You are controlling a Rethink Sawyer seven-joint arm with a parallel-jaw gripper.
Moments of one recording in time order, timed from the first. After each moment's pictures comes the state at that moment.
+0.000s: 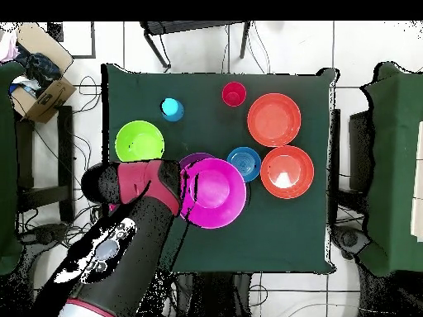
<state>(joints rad) 0.41 -0.40 -0.56 1.45 0.06 0.67 2.15</state>
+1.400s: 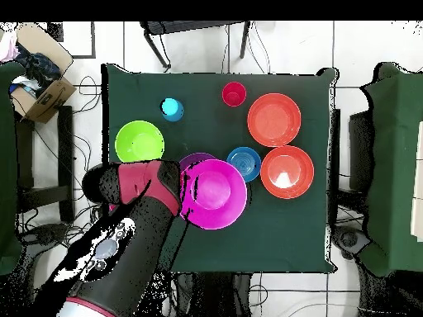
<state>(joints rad) 0.41 -0.39 -0.57 1.44 0.06 0.67 2.15</state>
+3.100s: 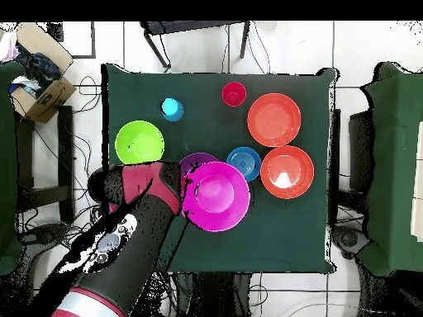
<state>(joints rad) 0.42 -0.35 -0.58 1.44 0.06 0.67 2.15</state>
